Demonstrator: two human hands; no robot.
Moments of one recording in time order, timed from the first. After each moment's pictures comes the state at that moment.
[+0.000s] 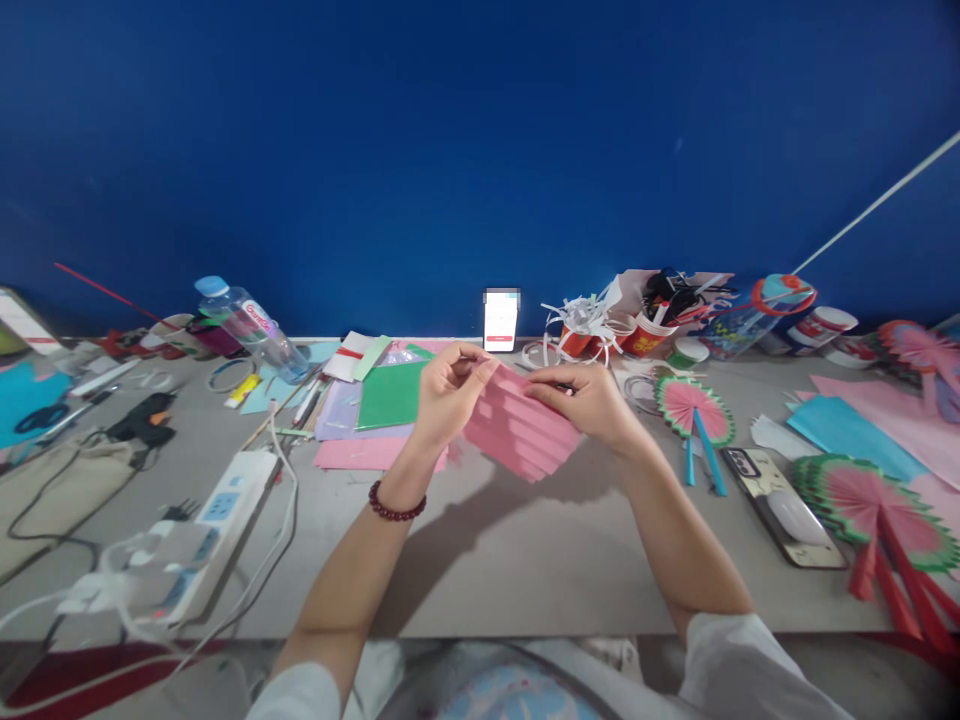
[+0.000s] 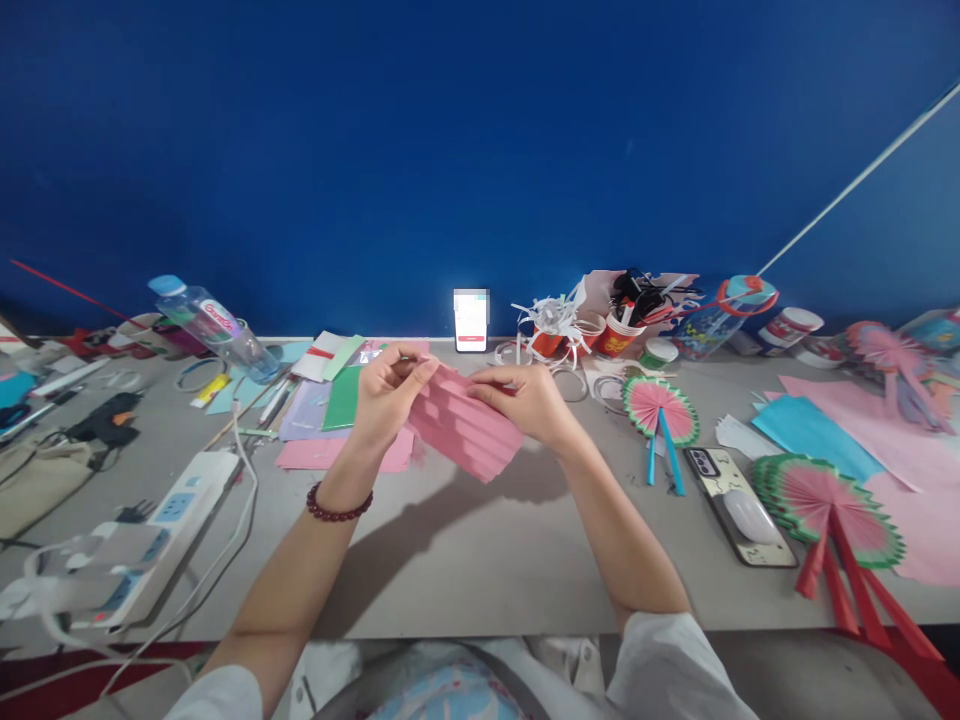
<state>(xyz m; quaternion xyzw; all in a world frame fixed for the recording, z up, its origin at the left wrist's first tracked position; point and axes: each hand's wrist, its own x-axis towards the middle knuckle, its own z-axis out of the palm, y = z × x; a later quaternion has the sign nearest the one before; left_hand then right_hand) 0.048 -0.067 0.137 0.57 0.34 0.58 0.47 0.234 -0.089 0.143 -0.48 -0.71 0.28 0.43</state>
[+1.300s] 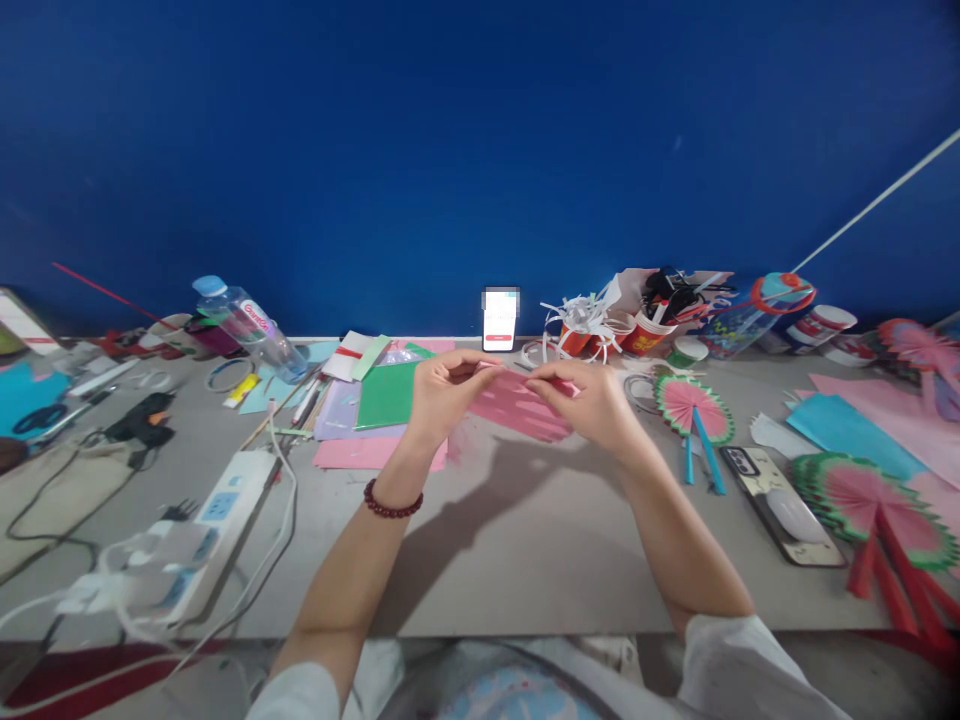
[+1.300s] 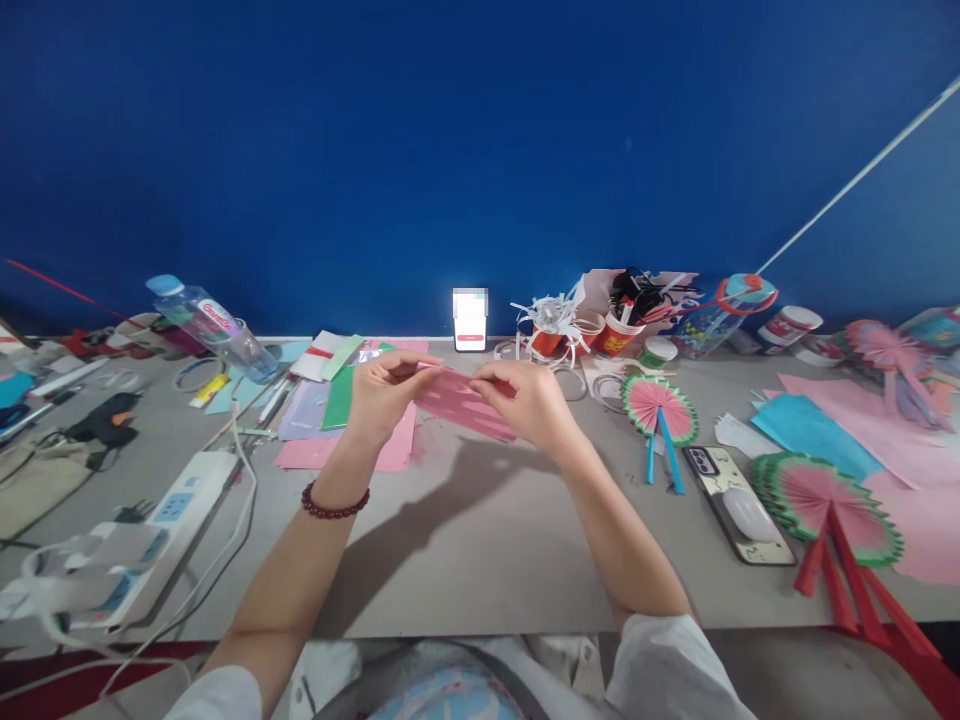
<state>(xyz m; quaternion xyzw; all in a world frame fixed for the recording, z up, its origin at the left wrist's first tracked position) 0.044 -0.066 0.139 0.58 0.37 0.56 0.47 0.231 -0.096 0.149 -0.49 -0.75 0.14 0.42</state>
